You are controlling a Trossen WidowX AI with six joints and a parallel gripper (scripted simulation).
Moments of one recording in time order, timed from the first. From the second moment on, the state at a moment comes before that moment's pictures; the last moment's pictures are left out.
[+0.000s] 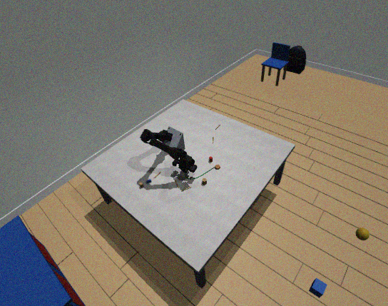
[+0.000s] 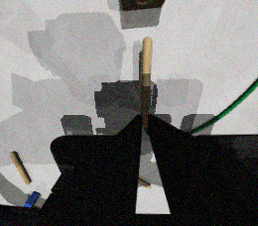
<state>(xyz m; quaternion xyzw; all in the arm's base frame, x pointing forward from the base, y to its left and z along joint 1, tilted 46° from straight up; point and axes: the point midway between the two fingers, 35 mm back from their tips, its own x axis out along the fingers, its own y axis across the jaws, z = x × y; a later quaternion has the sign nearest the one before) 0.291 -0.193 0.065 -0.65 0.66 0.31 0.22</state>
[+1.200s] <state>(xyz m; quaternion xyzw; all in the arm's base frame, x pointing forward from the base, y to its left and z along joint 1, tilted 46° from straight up) 0.284 -0.167 0.038 -0.65 0.66 0.30 0.21</state>
